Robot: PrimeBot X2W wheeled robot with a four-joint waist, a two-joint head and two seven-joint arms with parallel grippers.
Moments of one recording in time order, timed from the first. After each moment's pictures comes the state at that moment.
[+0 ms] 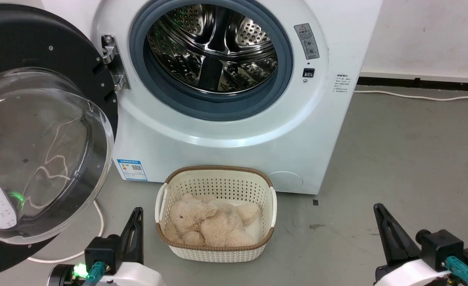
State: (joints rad) left arm 0.04 0.08 -0.06 0.02 -0.07 0.03 -0.09; right arm 0.05 -0.05 -0.02 0.00 0.04 0.13 -0.09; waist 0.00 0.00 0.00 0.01
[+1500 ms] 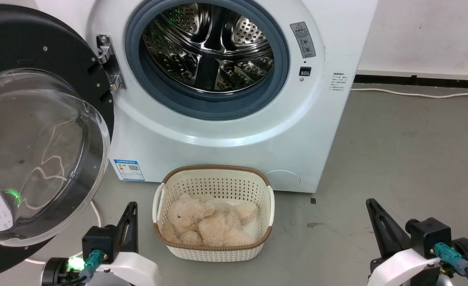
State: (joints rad) left arm 0.02 0.05 0.00 0.00 -0.01 0.00 0.00; right arm 0.01 -0.05 0.00 0.00 0.01 0.13 0.00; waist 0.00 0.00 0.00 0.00
